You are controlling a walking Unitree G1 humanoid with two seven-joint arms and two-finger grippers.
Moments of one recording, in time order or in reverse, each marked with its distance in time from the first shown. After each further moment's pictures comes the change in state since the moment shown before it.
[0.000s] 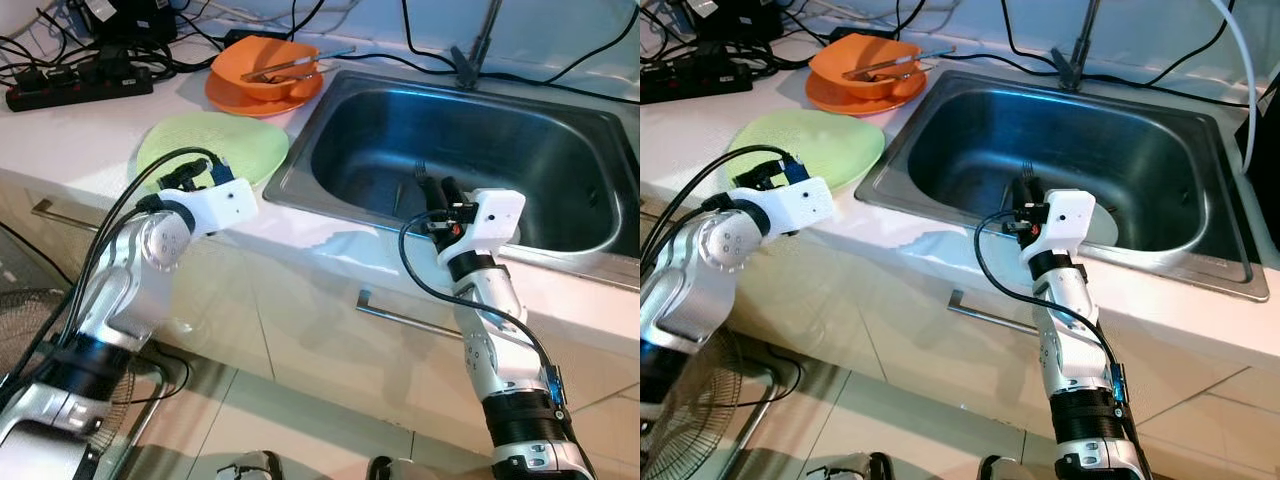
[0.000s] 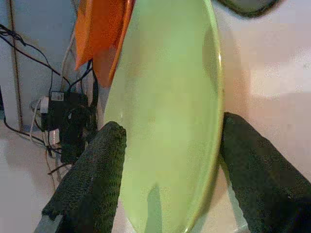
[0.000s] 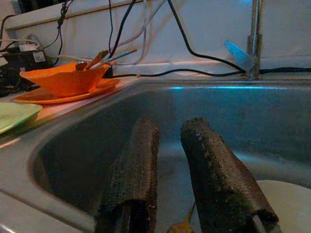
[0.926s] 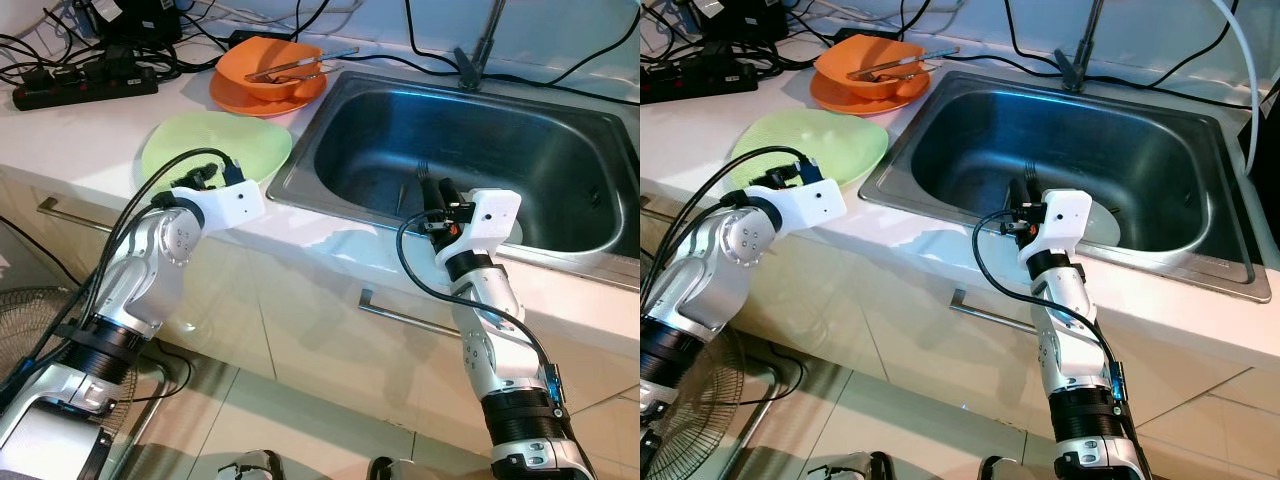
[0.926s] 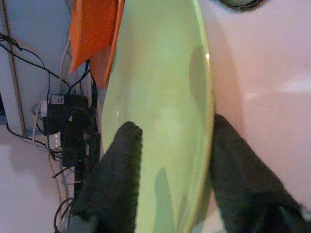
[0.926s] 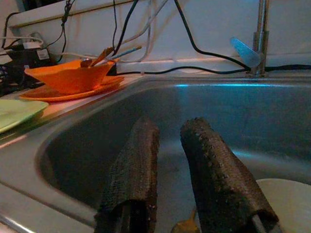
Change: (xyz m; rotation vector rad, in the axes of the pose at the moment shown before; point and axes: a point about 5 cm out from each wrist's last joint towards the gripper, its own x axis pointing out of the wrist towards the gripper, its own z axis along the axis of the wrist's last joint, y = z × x) left arm 0.014 -0.006 0.005 0.045 0.003 -0.012; right arm 0.001 0.000 -0.001 0.002 0.012 -0.002
